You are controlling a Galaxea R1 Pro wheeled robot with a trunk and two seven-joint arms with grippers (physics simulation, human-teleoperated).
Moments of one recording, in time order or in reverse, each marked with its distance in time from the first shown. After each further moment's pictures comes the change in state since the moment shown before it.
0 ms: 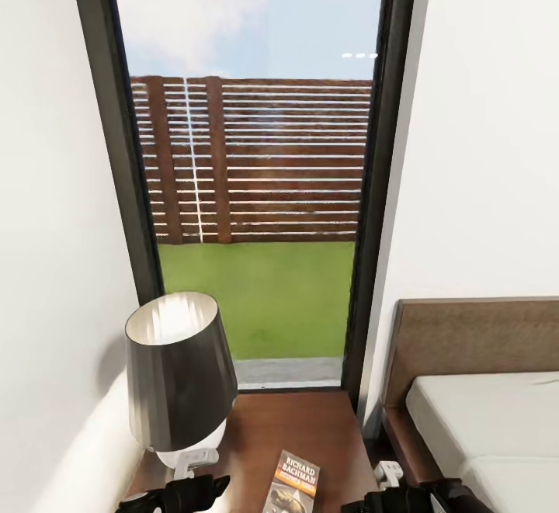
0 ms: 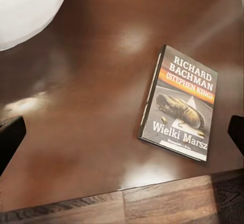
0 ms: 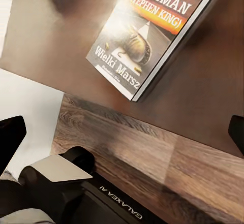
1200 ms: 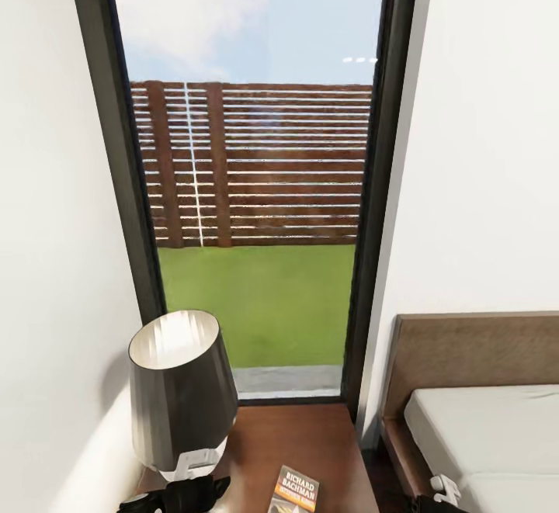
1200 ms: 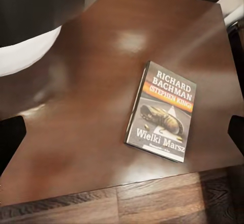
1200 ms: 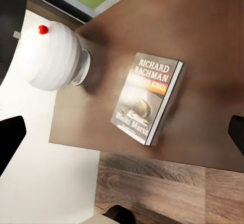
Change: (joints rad) left arm 0.000 0.000 -0.003 0.006 0.000 -0.006 0.000; right arm 0.001 -0.161 -0.008 0.249 -0.382 -0.231 0.177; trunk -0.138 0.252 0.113
